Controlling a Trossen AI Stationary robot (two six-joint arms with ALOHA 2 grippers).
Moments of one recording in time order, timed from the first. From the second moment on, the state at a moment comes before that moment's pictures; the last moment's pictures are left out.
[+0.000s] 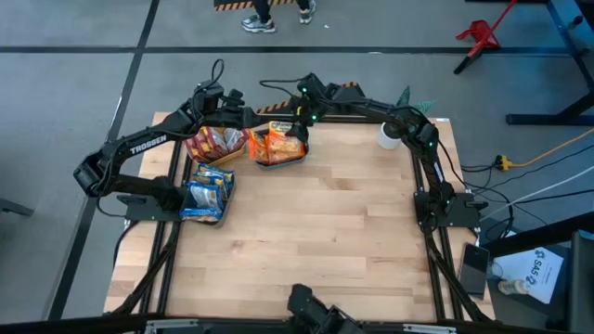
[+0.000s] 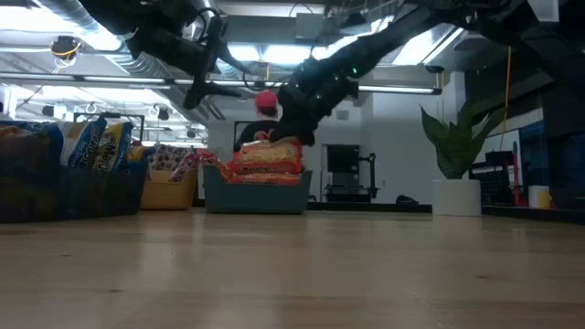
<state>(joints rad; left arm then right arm) 0.80 1.20 0.86 -0.03 0.53 -0.83 -0.58 2.17 1.85 -0.54 -0.54 -0.17</state>
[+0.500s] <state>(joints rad) 0.79 1.20 0.86 -0.08 0.34 -0.72 -0.56 2.19 1.95 -0.59 -0.17 -0.27</state>
